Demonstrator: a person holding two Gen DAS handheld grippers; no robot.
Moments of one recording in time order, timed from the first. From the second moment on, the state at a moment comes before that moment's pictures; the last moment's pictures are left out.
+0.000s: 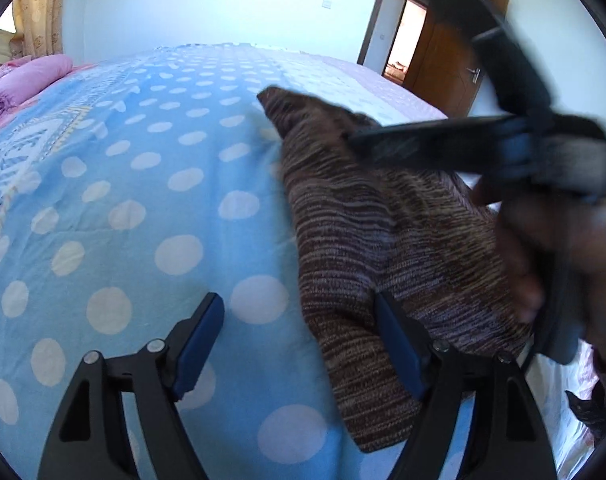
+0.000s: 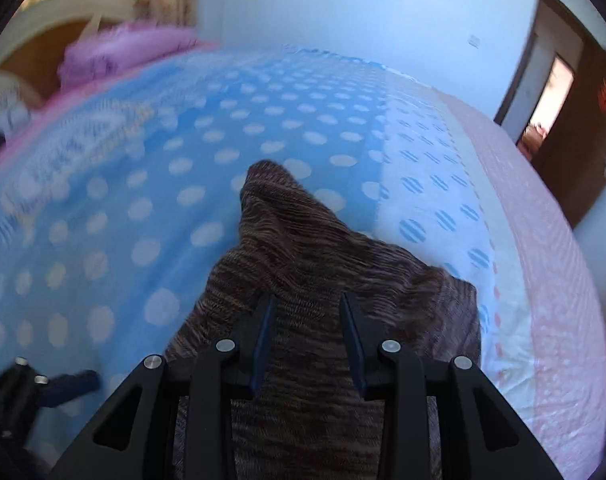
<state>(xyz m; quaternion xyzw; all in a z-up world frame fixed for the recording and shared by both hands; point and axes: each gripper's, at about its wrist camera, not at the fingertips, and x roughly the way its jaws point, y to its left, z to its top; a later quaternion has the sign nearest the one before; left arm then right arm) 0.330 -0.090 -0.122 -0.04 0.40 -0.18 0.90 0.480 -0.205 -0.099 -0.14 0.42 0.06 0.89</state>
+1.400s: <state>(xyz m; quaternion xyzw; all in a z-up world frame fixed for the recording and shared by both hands) 0.329 -0.078 -0.125 -0.07 0.41 -0.16 0.89 0.328 -0.354 -0.133 0.06 0.41 0.08 0.91</state>
